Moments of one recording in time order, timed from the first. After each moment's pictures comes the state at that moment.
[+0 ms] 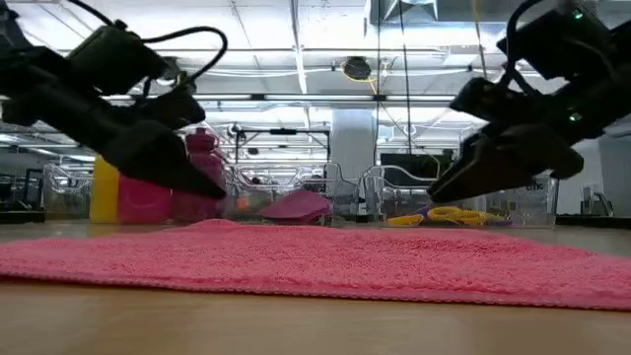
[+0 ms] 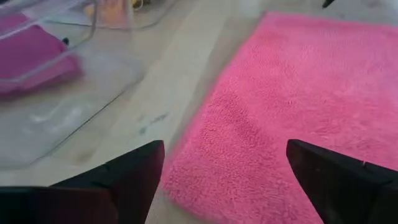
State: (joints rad) left arm -0.05 1.47 0.40 0.47 -0.21 -0.15; right arm 0.23 1.48 0.56 0.31 0.42 0.15
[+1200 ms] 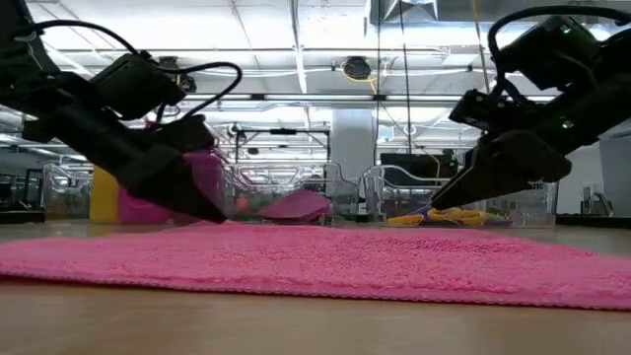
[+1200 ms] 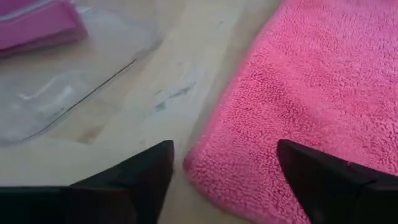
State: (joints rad) left arm 0.06 1.58 0.40 0.51 -0.10 -0.16; right arm 0.18 1.48 0.53 0.32 0.39 0.22
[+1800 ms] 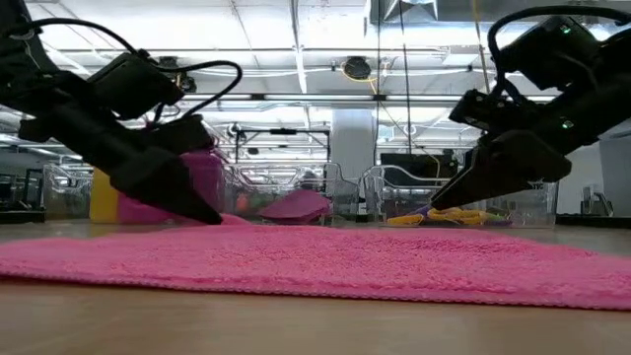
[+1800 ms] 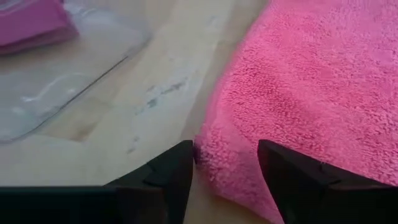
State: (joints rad) left arm 0.04 1.58 0.40 0.50 -0.11 -0.14; right arm 0.18 1.48 0.53 0.32 0.39 0.22
